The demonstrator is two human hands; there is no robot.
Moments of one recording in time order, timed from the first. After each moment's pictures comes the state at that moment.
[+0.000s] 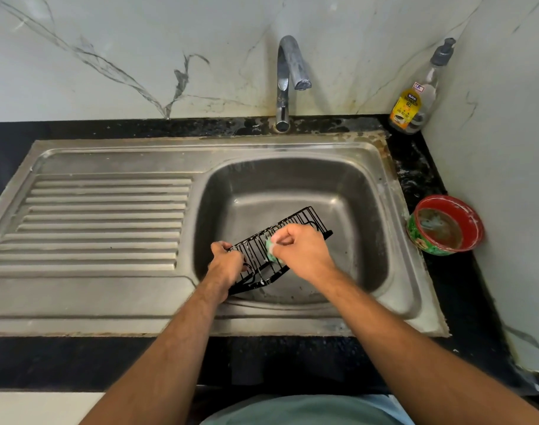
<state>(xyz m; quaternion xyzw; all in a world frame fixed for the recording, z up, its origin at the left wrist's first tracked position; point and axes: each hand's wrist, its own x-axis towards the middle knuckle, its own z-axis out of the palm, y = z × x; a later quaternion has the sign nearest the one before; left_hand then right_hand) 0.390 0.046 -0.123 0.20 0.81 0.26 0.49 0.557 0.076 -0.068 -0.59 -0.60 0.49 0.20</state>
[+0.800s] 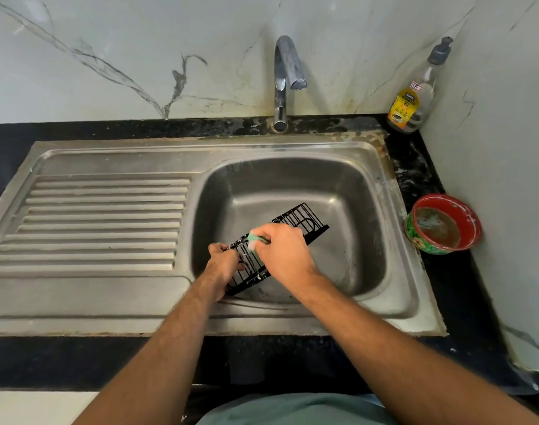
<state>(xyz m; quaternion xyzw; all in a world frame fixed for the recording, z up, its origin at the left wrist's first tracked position) 0.385 0.048 -0.130 0.18 0.79 0.26 0.52 0.532 0.070 -0.060 -0.57 -0.68 0.41 0.19</state>
